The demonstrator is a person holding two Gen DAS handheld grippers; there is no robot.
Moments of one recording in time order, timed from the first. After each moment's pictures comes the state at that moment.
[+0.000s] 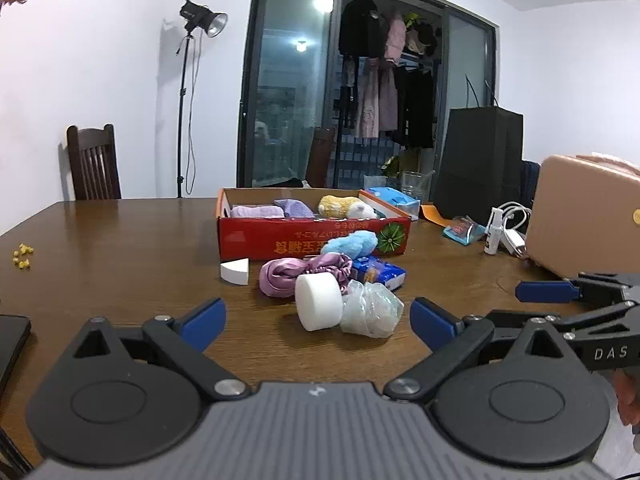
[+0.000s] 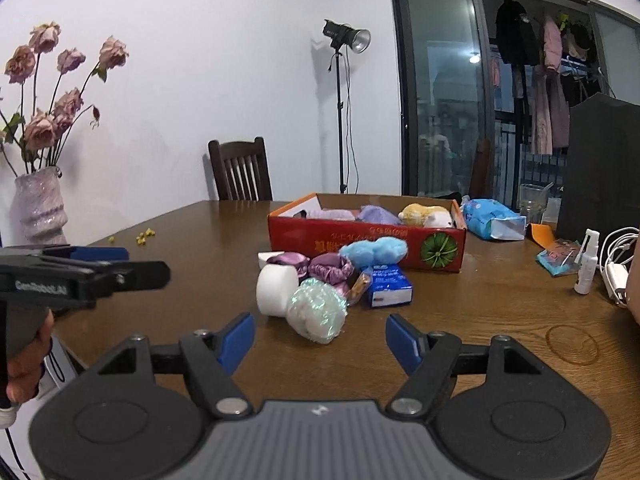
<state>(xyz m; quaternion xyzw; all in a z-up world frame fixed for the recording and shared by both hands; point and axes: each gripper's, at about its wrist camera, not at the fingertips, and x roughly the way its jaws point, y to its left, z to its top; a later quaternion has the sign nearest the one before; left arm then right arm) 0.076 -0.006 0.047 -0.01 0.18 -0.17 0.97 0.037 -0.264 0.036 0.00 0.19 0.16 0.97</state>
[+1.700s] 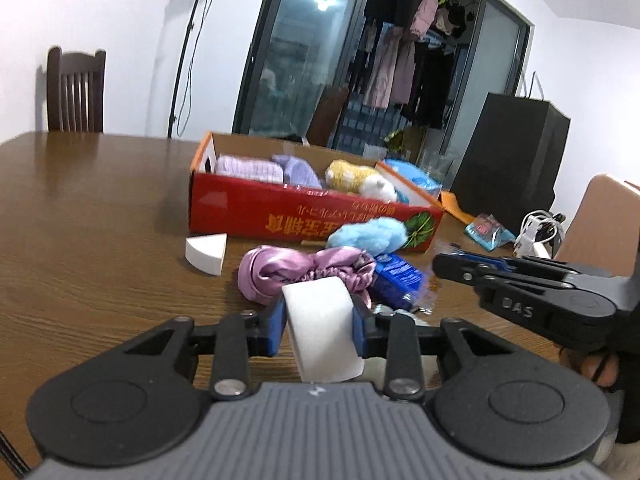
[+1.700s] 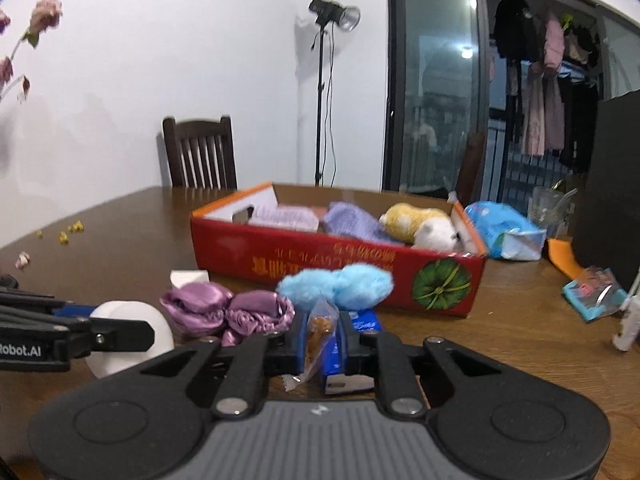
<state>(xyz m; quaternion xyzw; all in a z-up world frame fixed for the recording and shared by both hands) 0.193 -0.020 0.021 -0.08 0.25 -0.17 0.95 0.197 -0.252 0.020 -0.03 0.19 0.12 0.97</state>
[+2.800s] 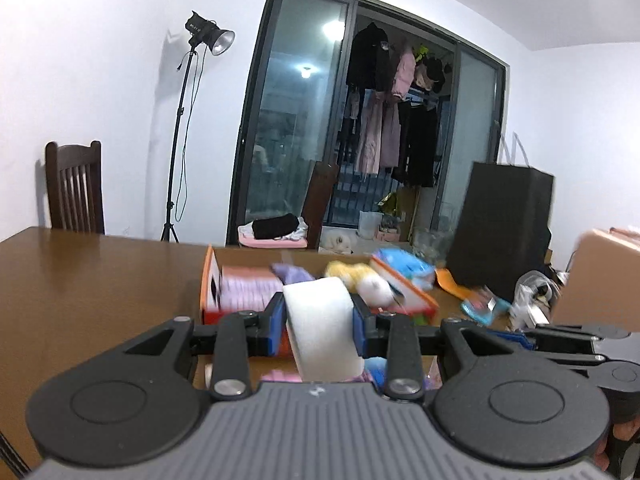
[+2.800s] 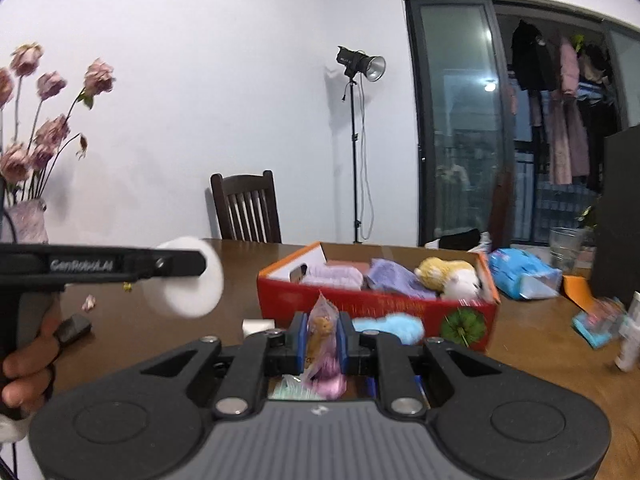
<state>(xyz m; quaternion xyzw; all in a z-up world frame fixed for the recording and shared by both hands) 0.219 -0.011 0.099 -0.06 0.14 -0.17 0.97 0.178 -0.260 0.068 0.02 0.14 0.20 0.97</state>
